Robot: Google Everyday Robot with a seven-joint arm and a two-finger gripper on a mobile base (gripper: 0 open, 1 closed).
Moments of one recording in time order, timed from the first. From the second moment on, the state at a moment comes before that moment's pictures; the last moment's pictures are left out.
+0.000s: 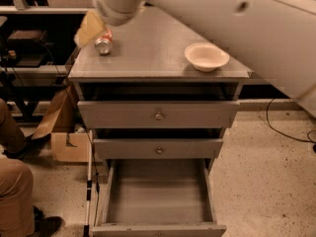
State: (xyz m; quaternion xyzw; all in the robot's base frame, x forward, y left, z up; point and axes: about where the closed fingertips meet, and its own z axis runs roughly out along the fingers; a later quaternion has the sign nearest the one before) arm 0.667 0.106 1.008 -0.36 0.84 0.04 0.41
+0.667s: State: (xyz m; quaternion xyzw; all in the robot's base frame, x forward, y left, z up) arm 0.753 0.152 0.950 -0.28 0.89 0.04 0.34
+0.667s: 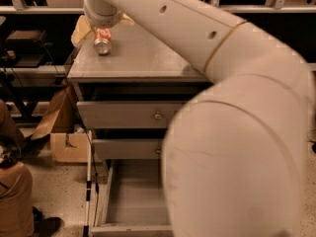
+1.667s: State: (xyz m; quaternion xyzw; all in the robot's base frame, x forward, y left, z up) arm 0.803 0.142 0.931 -0.18 0.92 0.05 0.34
